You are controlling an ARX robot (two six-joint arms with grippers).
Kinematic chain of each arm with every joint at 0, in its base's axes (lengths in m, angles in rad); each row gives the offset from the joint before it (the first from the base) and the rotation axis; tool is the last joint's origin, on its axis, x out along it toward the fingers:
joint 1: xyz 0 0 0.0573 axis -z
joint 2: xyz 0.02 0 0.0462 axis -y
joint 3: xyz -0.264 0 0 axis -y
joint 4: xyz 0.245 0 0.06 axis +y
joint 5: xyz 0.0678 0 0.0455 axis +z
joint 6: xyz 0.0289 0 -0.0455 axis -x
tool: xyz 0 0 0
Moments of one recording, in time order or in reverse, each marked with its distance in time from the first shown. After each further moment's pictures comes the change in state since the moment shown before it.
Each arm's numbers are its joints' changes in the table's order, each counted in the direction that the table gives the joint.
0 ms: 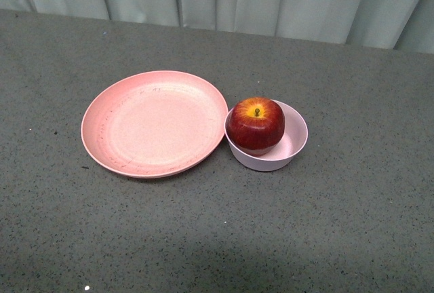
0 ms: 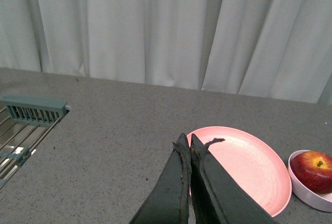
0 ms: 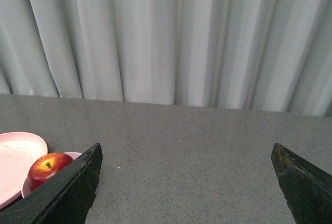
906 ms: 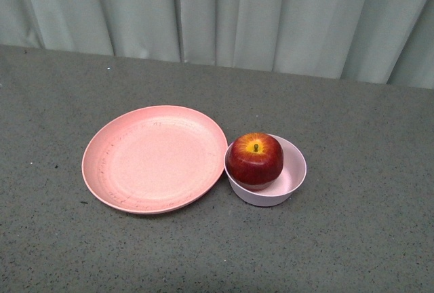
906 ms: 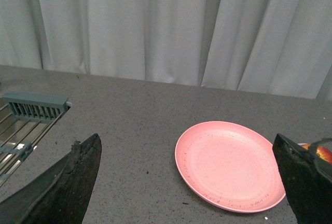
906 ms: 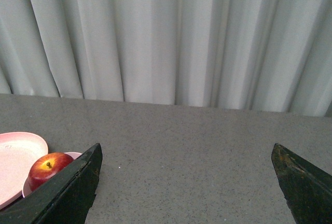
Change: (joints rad) left arm 0.000 0.145 0.000 0.151 -0.002 -0.002; right arm 0.000 0.000 0.000 0.000 0.000 0.000
